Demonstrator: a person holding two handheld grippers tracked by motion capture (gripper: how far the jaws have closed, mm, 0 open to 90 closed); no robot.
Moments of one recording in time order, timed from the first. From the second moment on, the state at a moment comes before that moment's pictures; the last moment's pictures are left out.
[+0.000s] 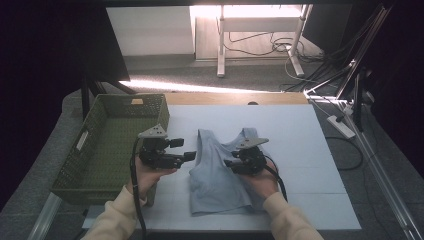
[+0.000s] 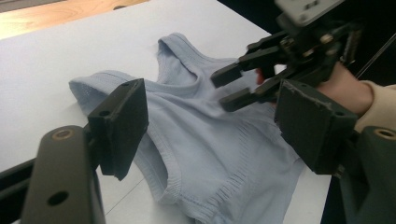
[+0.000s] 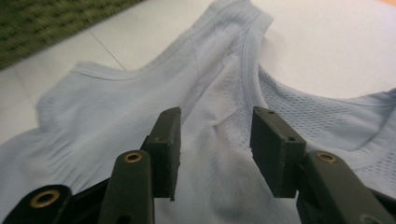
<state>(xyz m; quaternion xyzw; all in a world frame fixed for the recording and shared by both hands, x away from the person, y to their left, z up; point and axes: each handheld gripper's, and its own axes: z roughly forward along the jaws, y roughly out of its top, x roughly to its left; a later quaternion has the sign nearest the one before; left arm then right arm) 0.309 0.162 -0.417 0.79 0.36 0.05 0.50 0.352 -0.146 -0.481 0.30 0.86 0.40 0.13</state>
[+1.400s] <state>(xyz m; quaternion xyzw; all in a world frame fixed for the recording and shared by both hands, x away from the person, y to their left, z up) 0.314 0.171 -0.415 0.78 0.36 0.06 0.50 0.311 -0.186 -0.464 0.29 0.84 0.44 0.13</state>
